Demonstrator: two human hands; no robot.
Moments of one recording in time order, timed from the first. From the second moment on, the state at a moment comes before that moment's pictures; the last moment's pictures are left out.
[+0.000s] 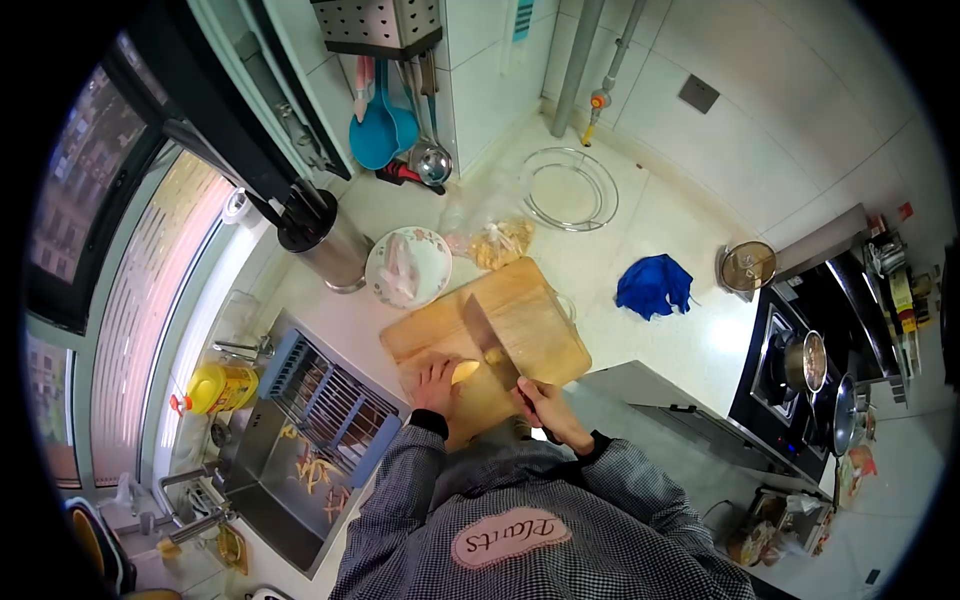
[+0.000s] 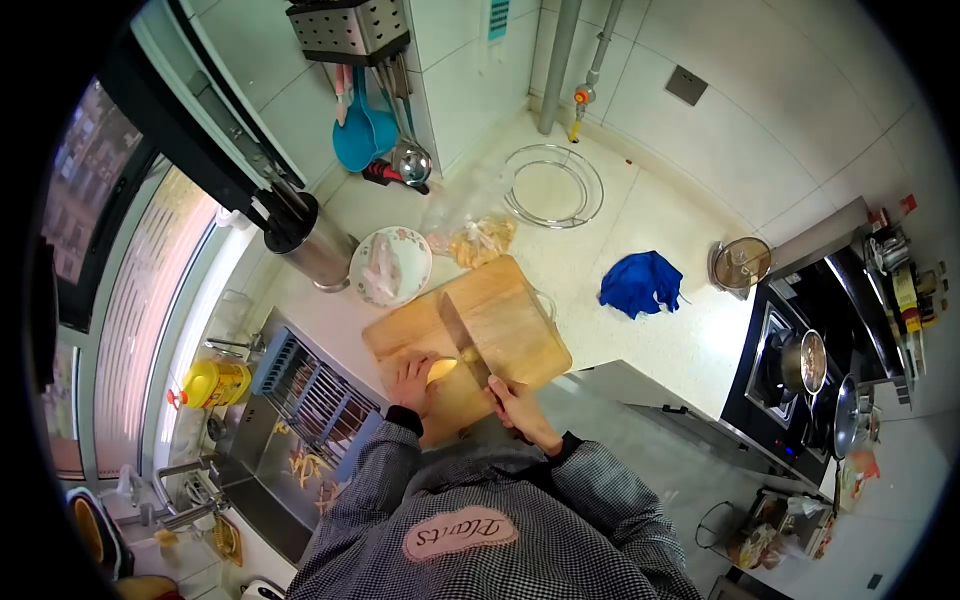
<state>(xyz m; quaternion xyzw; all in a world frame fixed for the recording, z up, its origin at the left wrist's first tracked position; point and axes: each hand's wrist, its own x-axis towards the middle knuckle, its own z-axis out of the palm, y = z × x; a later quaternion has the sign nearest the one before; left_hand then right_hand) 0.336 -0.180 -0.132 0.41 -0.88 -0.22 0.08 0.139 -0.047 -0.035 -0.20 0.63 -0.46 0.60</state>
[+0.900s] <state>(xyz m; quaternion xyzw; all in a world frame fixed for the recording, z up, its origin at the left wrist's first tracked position) 0.333 -0.181 -0.130 0.44 -0.87 -0.20 0.08 0.134 -0.056 -0.080 -0.17 0.59 -0.46 0.64</state>
